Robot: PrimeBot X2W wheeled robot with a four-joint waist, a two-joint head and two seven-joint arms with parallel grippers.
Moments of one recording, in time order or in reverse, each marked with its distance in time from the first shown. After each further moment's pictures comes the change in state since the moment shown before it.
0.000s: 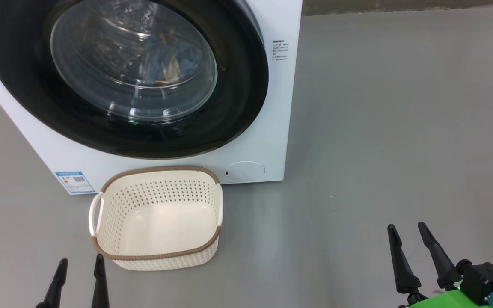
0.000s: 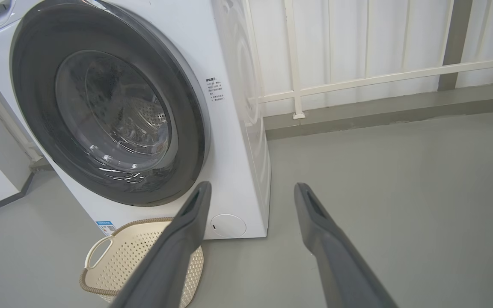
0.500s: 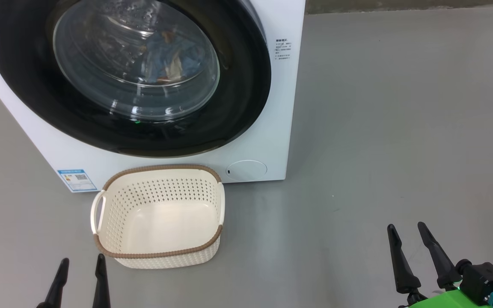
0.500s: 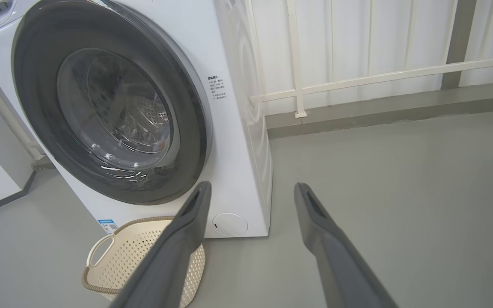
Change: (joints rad) left arm 0.000 0.000 -0.005 -0.001 -0.002 0.000 0.000; right arm 0.000 0.000 0.001 0.000 0.000 0.000 0.000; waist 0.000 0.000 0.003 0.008
